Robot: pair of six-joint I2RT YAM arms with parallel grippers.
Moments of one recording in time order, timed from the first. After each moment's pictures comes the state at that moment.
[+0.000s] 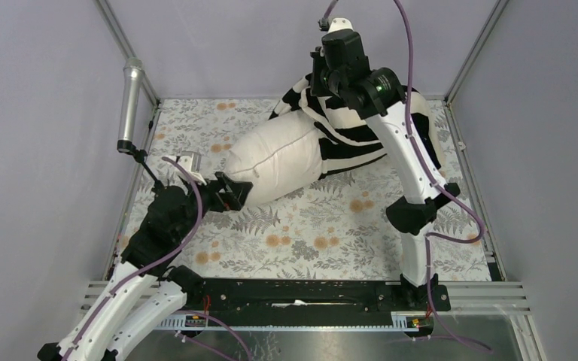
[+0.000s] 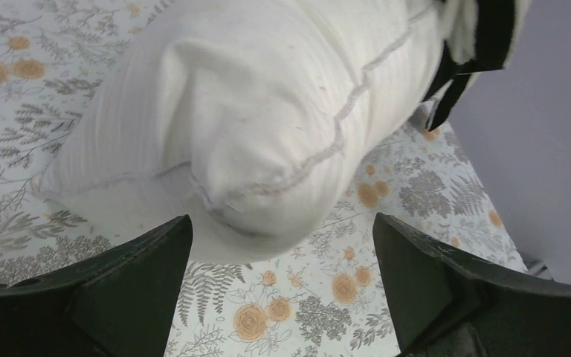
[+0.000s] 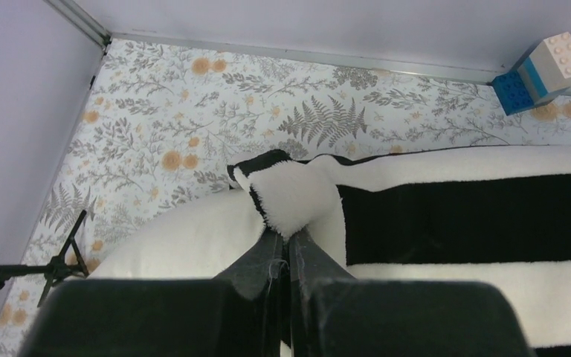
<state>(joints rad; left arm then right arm) -0.54 0.55 0.70 -0.35 -0.05 -0.51 0.65 2.02 2.65 -1.09 0.28 0.33</state>
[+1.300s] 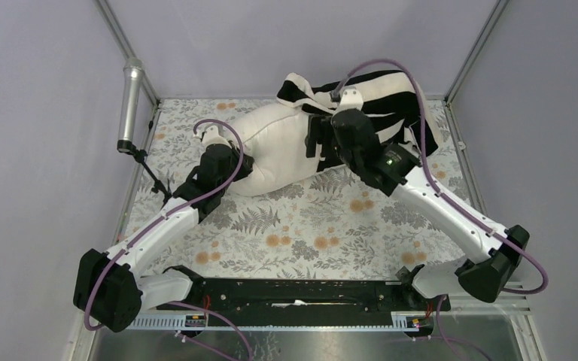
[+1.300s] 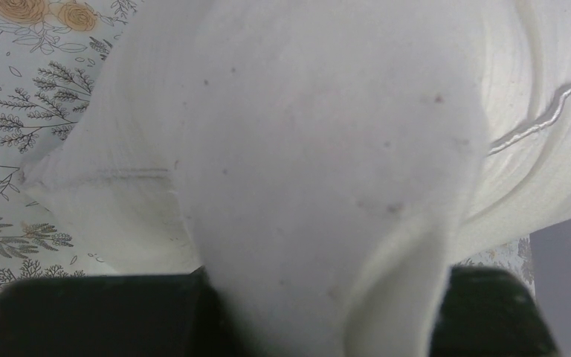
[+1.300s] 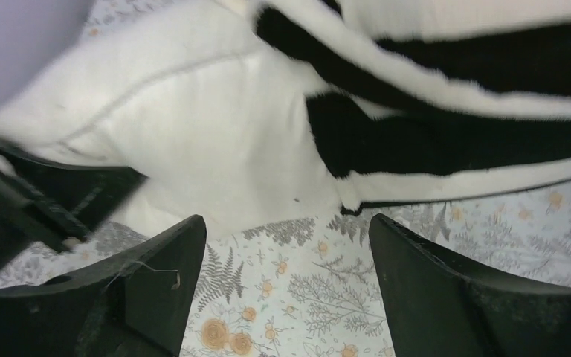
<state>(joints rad) -0.48 1.15 0.80 -0.07 -0.23 -0.73 0.79 1.42 1.57 -0.61 0.38 0.40</state>
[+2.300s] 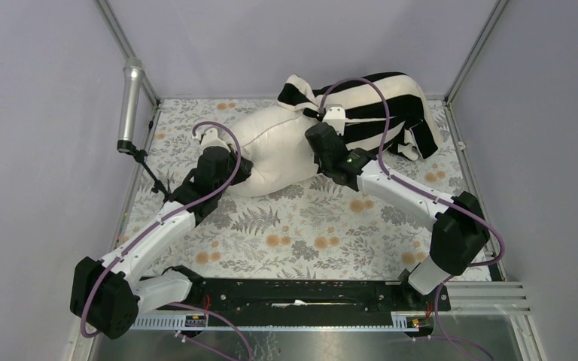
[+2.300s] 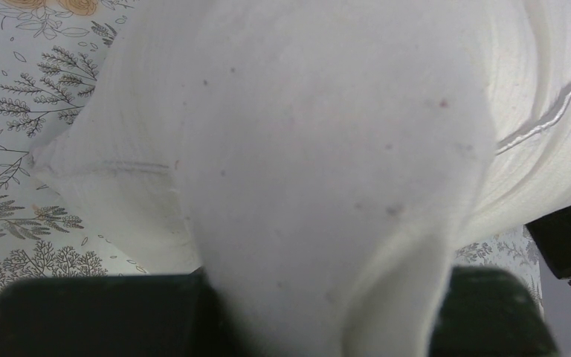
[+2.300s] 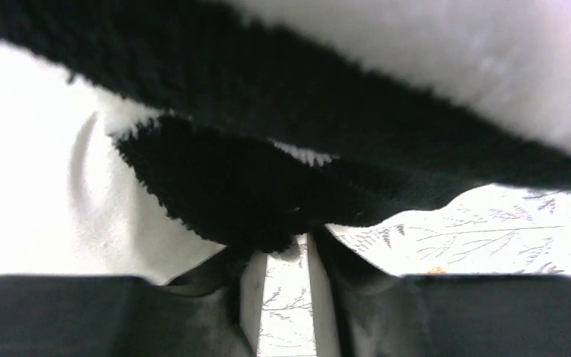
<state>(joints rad) -0.48 1.10 0.79 -0.14 -0.21 -0.72 0.76 1.60 1.30 -0.36 0.62 0.45</state>
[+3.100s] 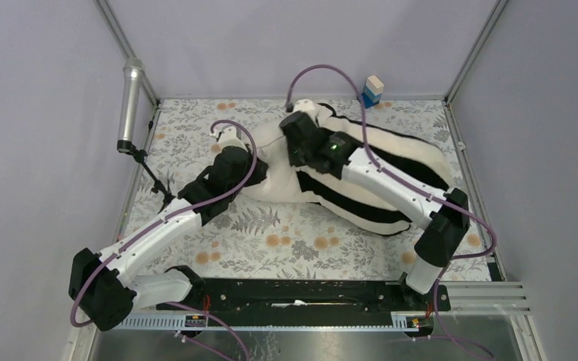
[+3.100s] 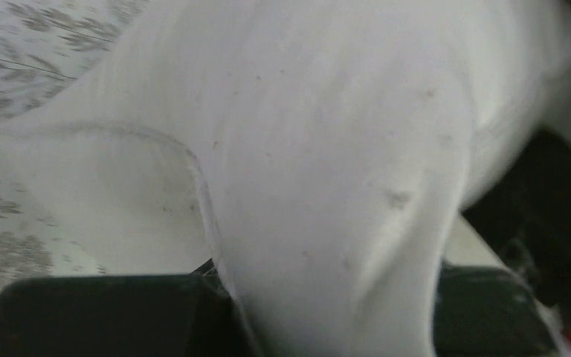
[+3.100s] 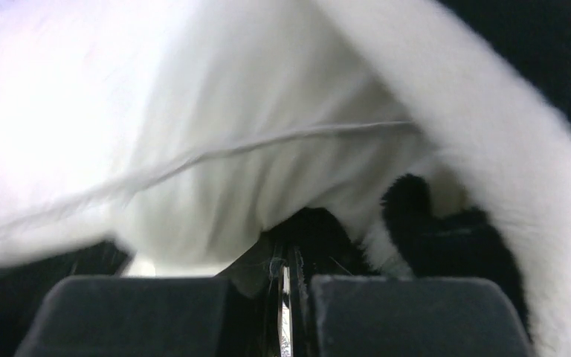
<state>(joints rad) -0.64 1.13 0.90 -0.24 -0.30 -0.73 0.91 1.73 1.70 -0.72 0.44 0.46</state>
